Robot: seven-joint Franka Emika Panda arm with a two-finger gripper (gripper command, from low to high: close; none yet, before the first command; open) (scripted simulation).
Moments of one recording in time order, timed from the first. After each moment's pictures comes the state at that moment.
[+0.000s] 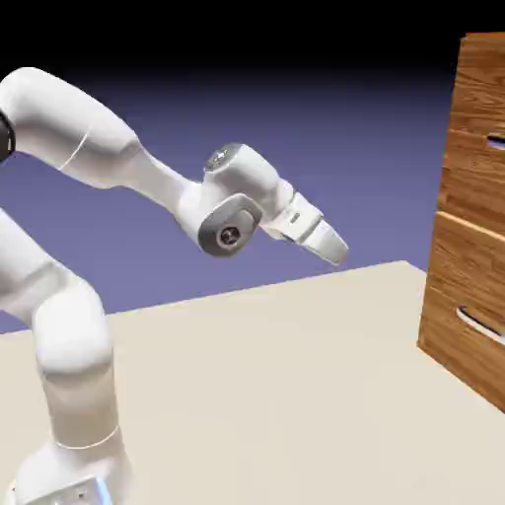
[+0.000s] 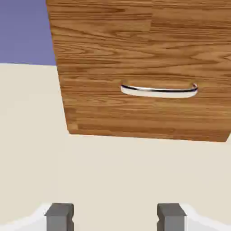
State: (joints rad) arm -0.03 -0.59 0.02 -2.79 0.05 3.02 0.75
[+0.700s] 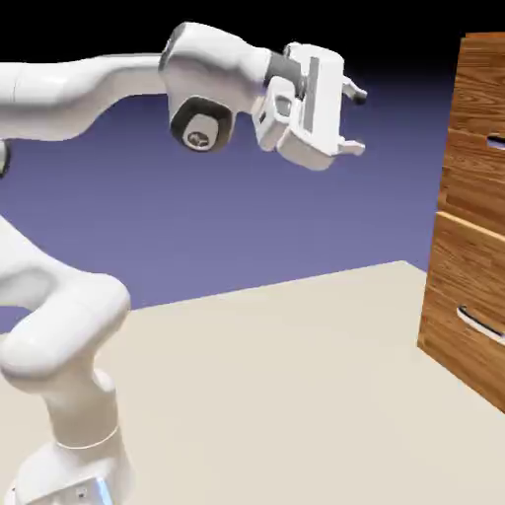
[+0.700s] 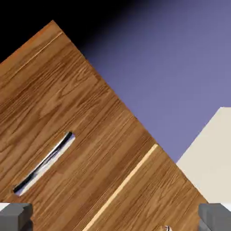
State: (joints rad) arm -0.79 -0.91 0.42 -2.42 0.97 2.76 0.94
